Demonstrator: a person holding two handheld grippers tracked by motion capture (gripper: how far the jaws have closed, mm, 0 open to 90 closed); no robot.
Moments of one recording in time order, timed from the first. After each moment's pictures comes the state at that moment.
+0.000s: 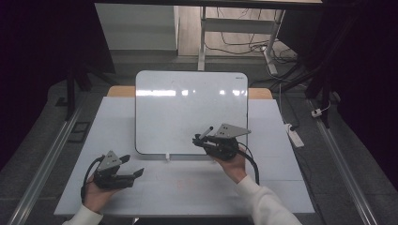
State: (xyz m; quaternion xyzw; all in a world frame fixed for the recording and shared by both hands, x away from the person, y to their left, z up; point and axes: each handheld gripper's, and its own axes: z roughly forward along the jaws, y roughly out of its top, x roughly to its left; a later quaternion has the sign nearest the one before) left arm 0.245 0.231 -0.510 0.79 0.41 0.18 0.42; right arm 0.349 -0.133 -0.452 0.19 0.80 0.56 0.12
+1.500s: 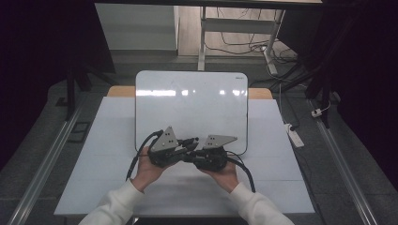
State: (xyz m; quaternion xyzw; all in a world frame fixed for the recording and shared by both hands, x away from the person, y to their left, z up) left arm 0.295 0.094 -0.421 0.81 0.21 0.18 0.52; right arm 0.332 -0.109 -0.475 0.18 0.82 0.54 0.02
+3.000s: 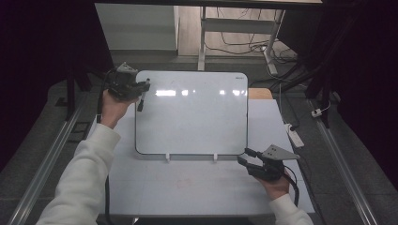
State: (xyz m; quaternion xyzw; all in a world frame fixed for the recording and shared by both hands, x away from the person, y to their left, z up) left arm 0.437 0.213 -0.354 0.78 0.43 0.23 0.39; right arm 0.311 -0.266 -0.481 0.30 0.79 0.50 0.19
